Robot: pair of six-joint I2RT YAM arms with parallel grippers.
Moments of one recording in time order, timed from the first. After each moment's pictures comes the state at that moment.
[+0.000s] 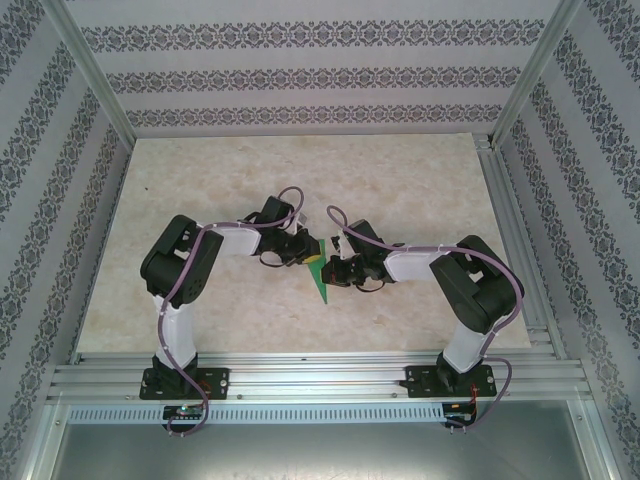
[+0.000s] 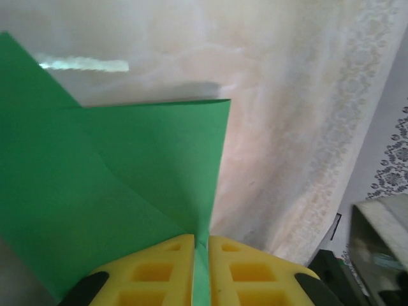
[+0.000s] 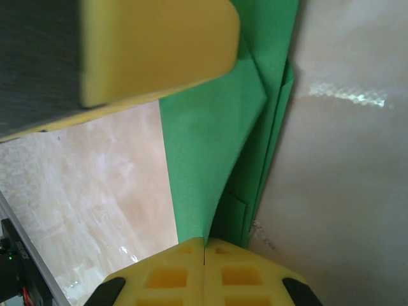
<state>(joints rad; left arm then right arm) -0.50 2.00 1.07 -0.04 0.69 -0.89 0.62 1.75 0.78 -0.01 -0.52 0.63</state>
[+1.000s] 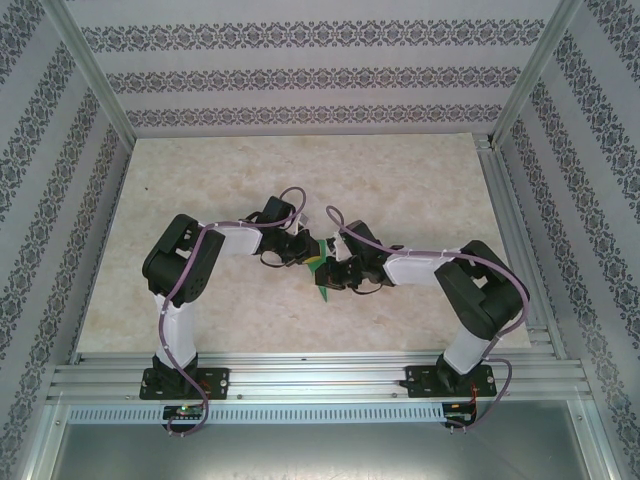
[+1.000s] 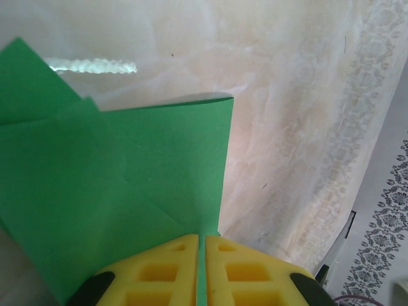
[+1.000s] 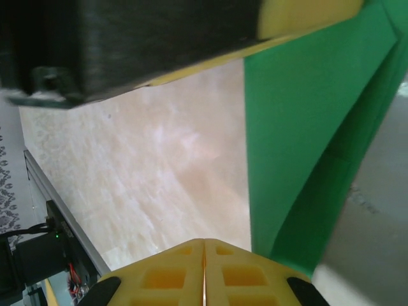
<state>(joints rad) -0.50 2.00 1.09 -0.07 0.67 -0.84 0.65 1.71 0.76 0.02 -0.58 0.73</state>
